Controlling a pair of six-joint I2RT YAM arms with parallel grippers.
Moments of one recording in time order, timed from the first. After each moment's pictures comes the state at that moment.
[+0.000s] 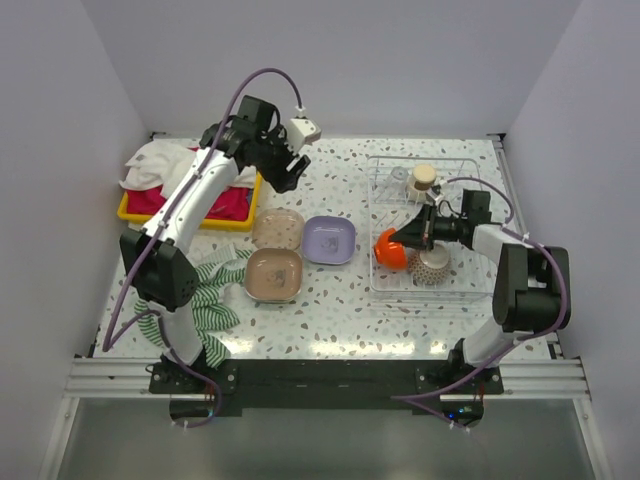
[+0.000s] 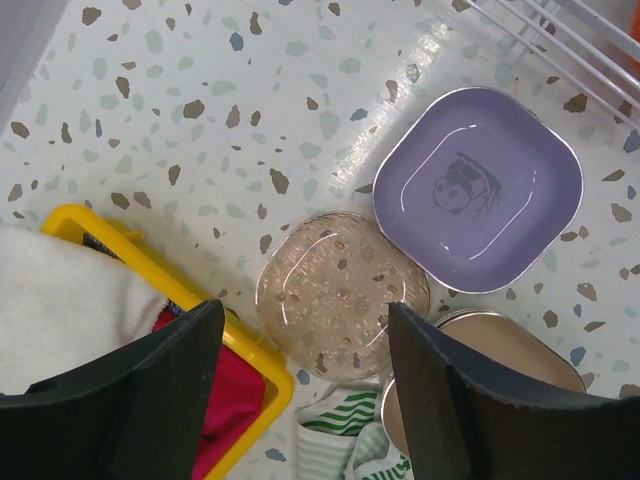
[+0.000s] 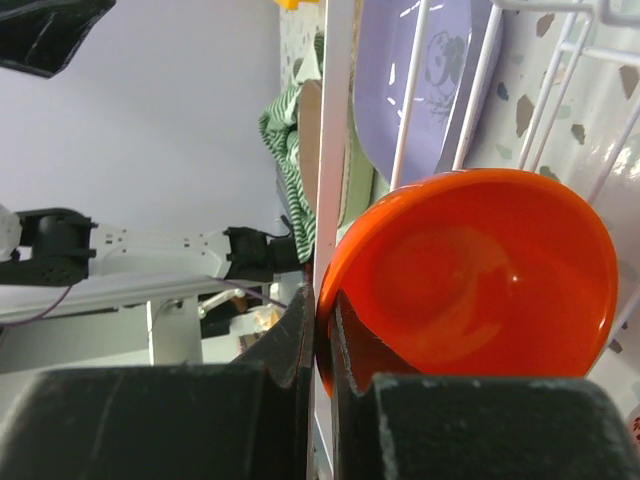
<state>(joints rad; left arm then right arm) -0.40 1.85 1.93 -0.94 0.29 0.49 -0.09 1.63 0.84 -0.12 -1.21 0.55</state>
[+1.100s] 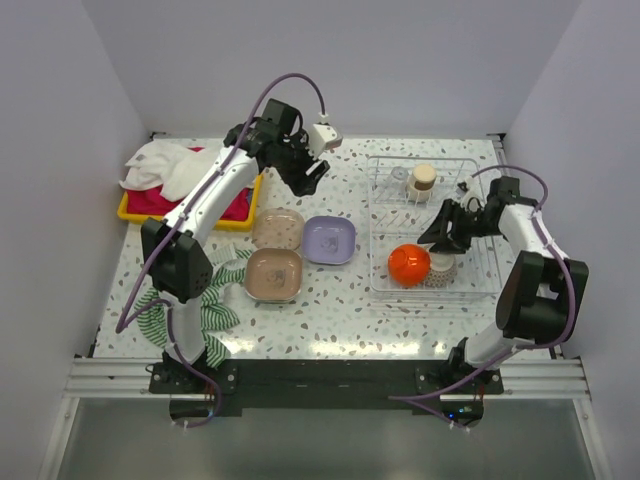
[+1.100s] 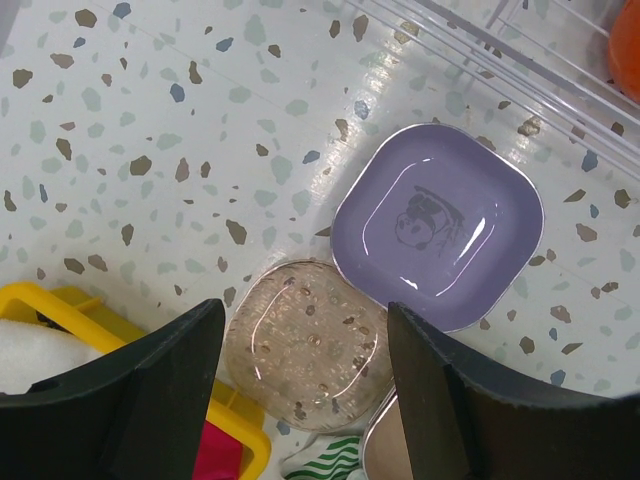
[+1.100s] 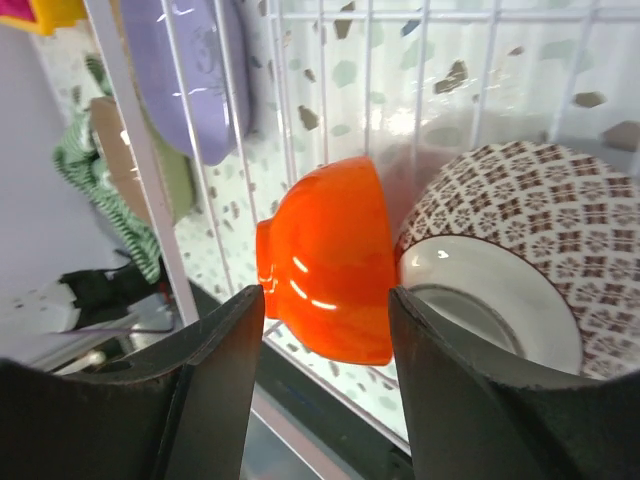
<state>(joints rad) -0.47 1.96 2.01 -0.93 0.32 0.49 -0.24 1.58 1.10 -0.84 -0.78 0.08</state>
